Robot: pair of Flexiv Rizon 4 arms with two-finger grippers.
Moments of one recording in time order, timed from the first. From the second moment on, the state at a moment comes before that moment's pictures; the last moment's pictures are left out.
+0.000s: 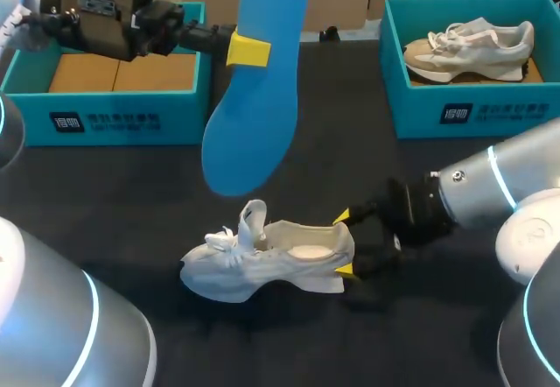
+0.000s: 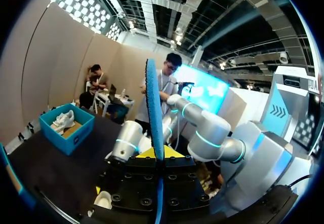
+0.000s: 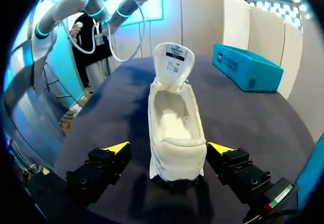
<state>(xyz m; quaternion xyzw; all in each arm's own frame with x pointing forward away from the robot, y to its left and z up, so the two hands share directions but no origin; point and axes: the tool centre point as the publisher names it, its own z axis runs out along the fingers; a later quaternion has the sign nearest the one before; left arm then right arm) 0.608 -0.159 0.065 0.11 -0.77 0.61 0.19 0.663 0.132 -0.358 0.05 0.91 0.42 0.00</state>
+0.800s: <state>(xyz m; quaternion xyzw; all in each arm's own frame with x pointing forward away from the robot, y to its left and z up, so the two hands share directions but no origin) 0.607 -0.159 0.065 0.11 -0.77 0.61 0.19 0.659 0.153 -0.327 0.14 0.94 0.30 -0.04</state>
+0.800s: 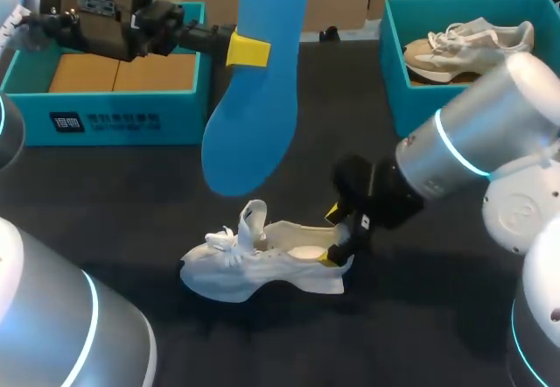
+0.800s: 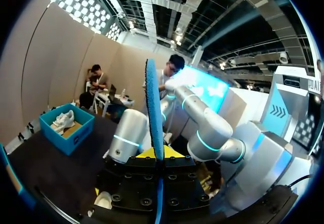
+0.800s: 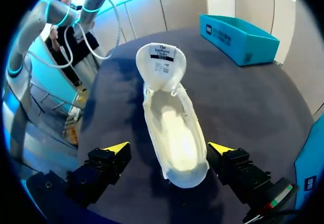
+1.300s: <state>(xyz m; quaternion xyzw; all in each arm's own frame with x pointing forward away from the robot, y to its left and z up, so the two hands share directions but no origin) 0.608 -0.159 0.065 0.11 -0.77 0.61 0.19 0.660 0.170 -0.324 0.13 0.98 0.18 -0.03</state>
